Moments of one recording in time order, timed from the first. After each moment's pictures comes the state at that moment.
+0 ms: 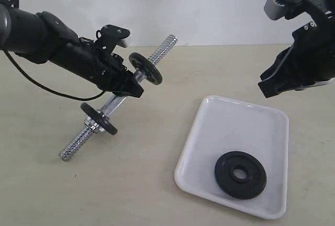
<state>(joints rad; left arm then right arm) -0.31 2.04 -1.33 -0.90 0.51 1.13 0.28 1.27 -0.90 0.35 0.62 -0.60</state>
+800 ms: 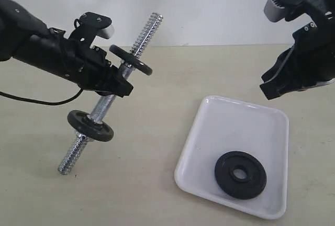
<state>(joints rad) -0.31 1.79 -1.12 -0.92 0.50 1.14 0.28 1.27 -0.90 0.33 0.62 -0.61</state>
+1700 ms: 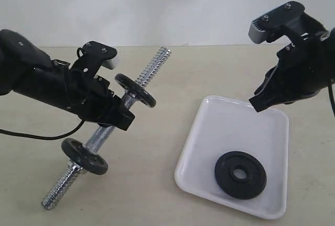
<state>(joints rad) -0.39 1.74 -0.93 -0.98 0.40 1.15 0.28 1.40 -0.90 0.33 0.59 -0.63</state>
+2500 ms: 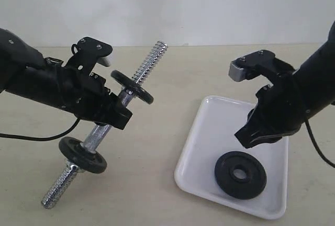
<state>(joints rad) -0.39 1.69 -0.91 -0.99 0.38 1.16 0.30 1.56 -0.87 0.50 0.74 -0.72</state>
